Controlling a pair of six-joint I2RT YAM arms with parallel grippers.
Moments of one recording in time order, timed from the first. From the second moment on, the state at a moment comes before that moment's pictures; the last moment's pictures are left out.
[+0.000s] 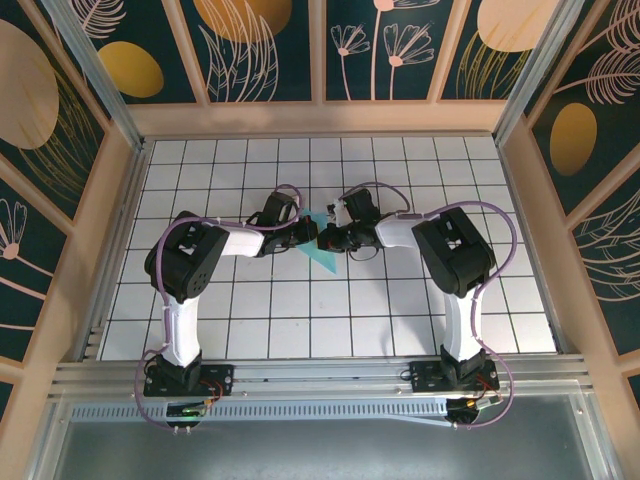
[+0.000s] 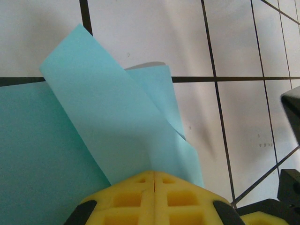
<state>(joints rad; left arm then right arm) -0.52 2.02 1.02 0.27 0.33 -0.70 0.56 2.01 1.10 -0.01 -0.59 0.54</state>
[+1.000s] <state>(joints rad) -0.52 2.02 1.03 0.25 0.32 -0.70 0.61 1.82 0.90 -0.17 -0.60 0.47</state>
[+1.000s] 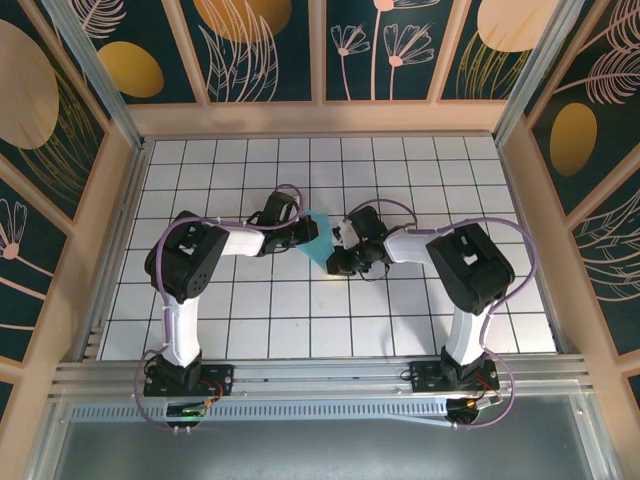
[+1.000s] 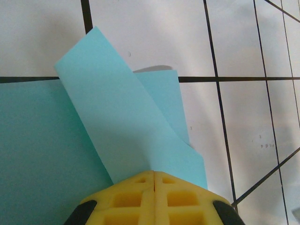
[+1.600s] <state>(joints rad) -0.52 1.75 1.09 0.07 0.24 -0.65 0.46 1.69 0.99 -0.18 -0.59 0.40</state>
